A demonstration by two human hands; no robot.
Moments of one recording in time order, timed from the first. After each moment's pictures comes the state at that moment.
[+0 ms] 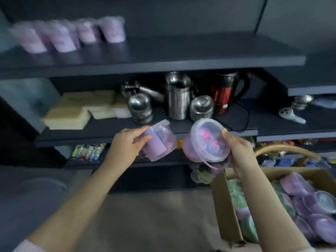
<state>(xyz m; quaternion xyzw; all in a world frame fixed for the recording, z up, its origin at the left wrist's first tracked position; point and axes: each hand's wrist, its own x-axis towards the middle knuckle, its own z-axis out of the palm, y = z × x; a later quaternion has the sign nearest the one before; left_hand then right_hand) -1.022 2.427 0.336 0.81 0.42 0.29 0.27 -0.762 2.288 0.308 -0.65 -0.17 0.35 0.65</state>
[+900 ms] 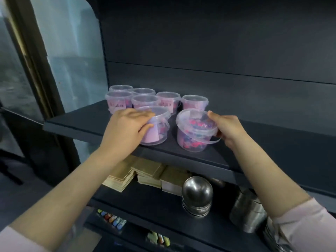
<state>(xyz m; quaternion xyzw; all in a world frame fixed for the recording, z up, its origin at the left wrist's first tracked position) -1.132 2.716 0.496 0.81 0.43 0.34 -0.21 -0.848 2.734 0.503 -0.61 -0.43 0.35 0.57</state>
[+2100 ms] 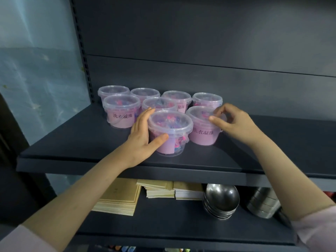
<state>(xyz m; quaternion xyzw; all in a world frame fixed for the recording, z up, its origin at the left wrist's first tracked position) -1.214 2.860 0.458 0.85 0.30 0.32 0.30 -0.924 2.778 0.502 -0.65 -0.64 0.04 0.41</state>
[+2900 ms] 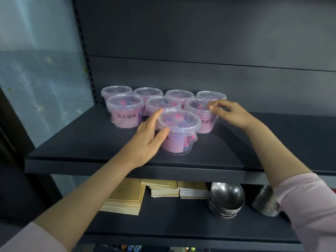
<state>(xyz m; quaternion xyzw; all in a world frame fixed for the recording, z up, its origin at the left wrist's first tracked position) -1.211 2.859 0.458 0.84 0.30 0.32 0.31 -0.908 2.824 0.504 -0.64 -0.63 0.16 0.41</state>
